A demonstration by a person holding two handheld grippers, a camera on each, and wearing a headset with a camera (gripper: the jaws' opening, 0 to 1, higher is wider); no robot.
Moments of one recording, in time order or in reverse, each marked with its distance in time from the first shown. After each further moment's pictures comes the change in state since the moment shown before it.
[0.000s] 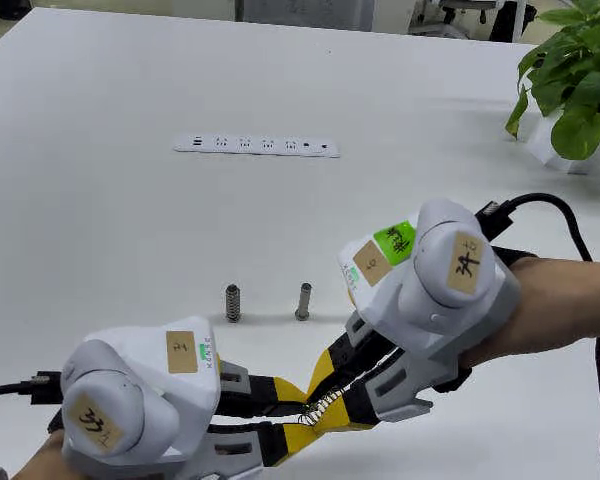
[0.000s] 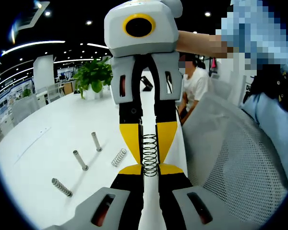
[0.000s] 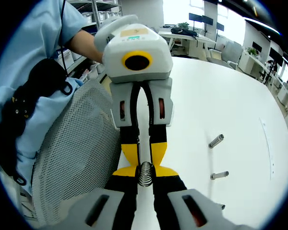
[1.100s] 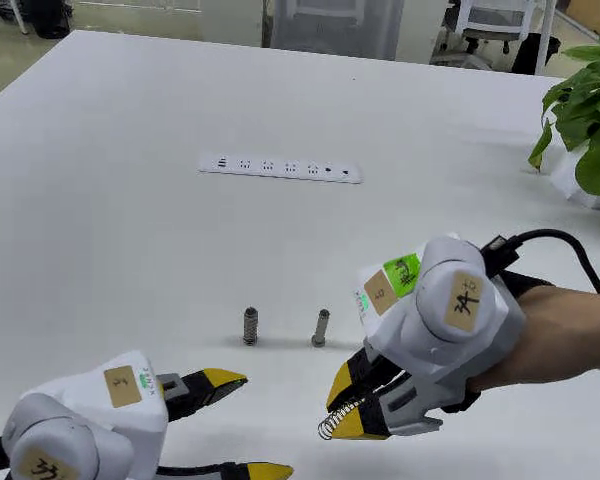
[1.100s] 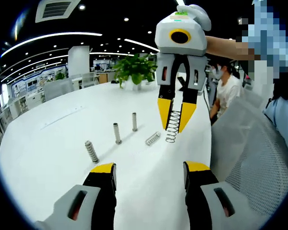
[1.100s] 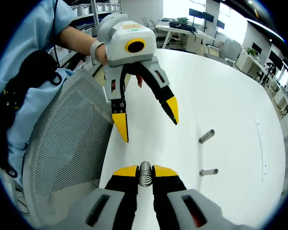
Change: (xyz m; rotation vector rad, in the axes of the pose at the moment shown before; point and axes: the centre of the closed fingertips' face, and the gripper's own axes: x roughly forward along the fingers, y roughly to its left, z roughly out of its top) left arm -0.052 0.045 -0.043 -0.192 -0.005 0.322; right arm 0.002 -0.026 -0.009 -0.043 0.073 -0.067
